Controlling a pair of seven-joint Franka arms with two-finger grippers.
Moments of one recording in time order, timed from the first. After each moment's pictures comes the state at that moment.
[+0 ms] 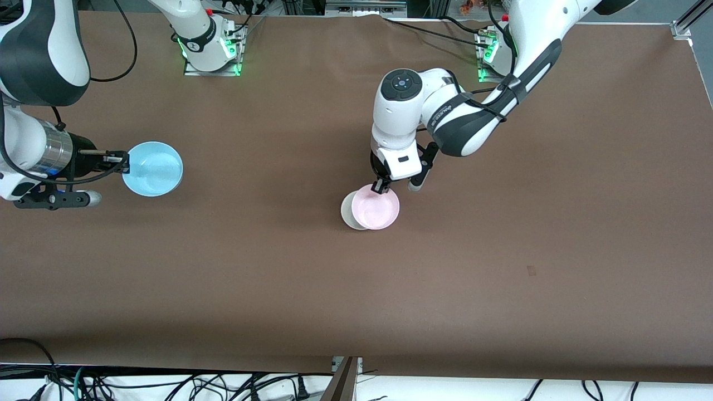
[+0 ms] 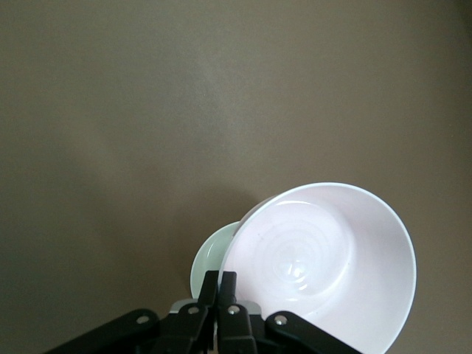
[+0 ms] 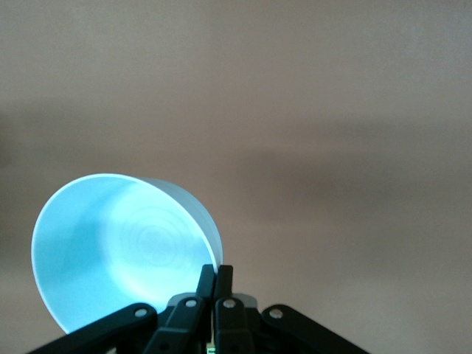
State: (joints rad) left arm -0.04 0.64 -0.81 -1.65 0.66 2.18 -2.24; right arm 0.07 0.28 -0.01 -1.44 0.02 1.49 0.03
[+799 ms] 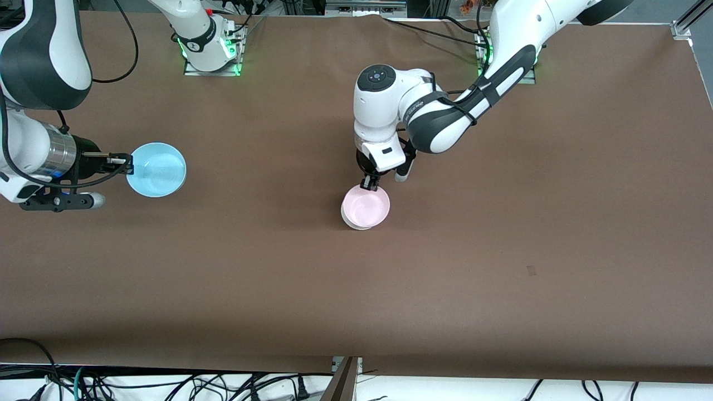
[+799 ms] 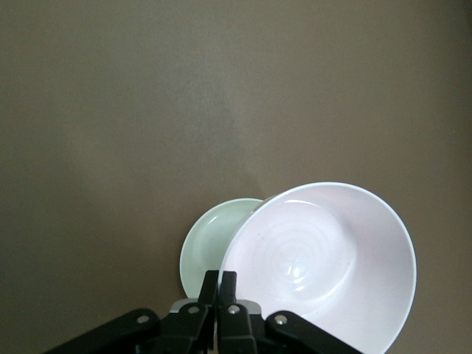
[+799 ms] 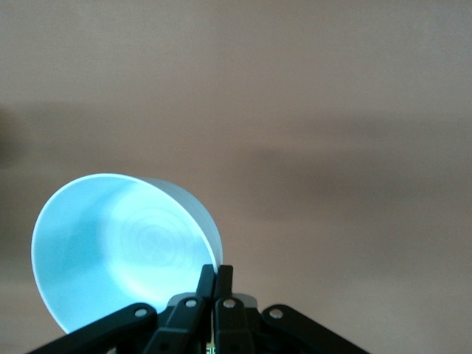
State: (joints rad) left arm -0.12 0.70 -0.81 -1.63 0.80 2.18 -2.47; right arm 0.07 0.29 -0.01 -1.44 0.04 1.49 0.03
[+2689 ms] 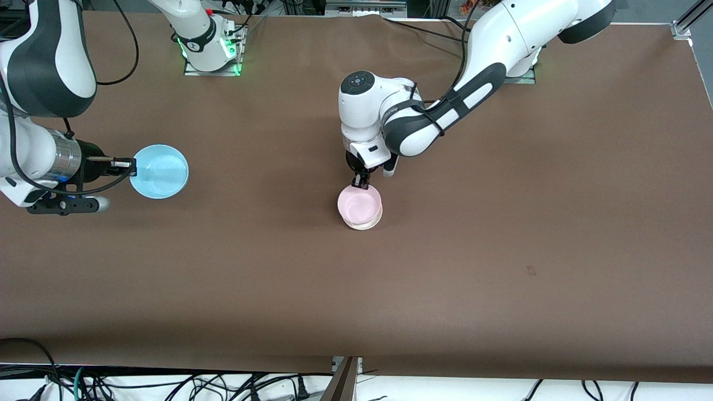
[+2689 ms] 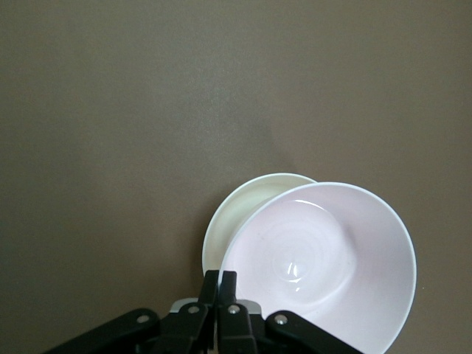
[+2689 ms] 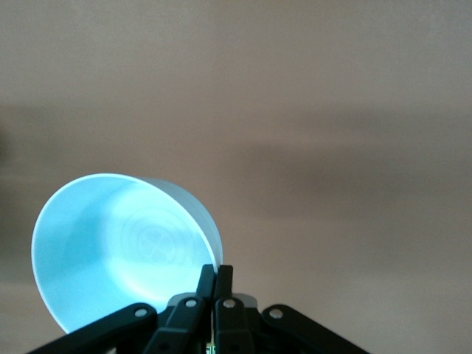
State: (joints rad) left arm -0.17 0.82 -0.82 -1.63 1.00 2.17 -2.71; right arm 0.07 0.31 -0.01 -1.44 0.04 1.49 0.03
